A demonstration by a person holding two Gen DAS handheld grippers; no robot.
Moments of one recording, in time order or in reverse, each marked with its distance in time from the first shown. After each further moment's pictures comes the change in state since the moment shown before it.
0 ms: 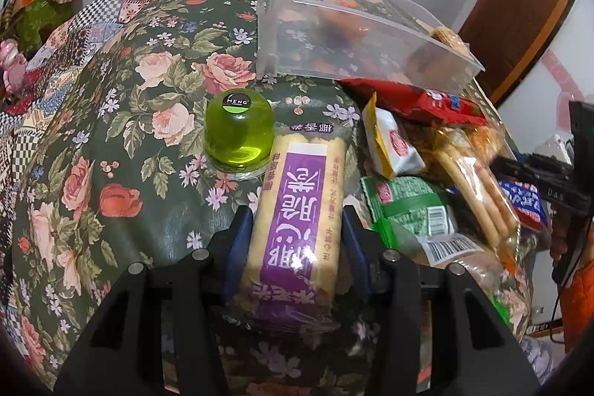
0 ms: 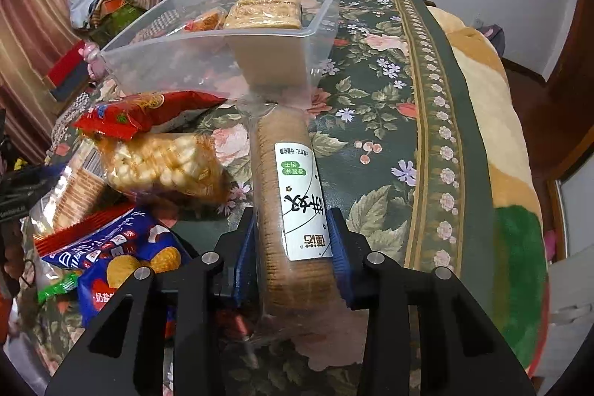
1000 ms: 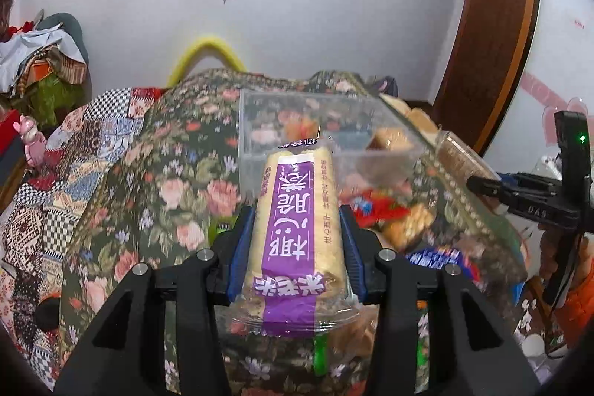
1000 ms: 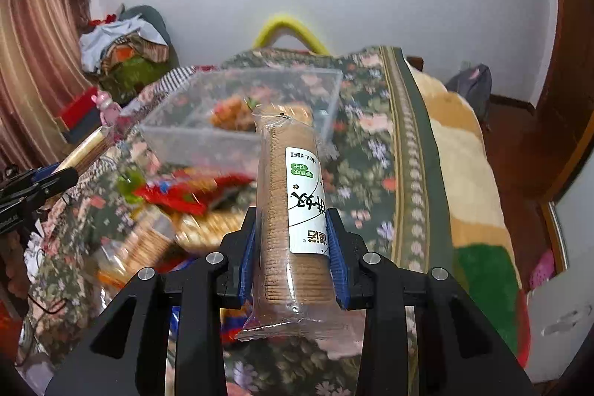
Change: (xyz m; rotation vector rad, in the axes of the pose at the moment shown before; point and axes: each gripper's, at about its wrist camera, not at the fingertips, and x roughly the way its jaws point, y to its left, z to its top) left arm -0.100 -0.050 0.032 0.115 -0.315 0.035; right arm -0.061 0.017 0.027 0.018 -0.232 0.000
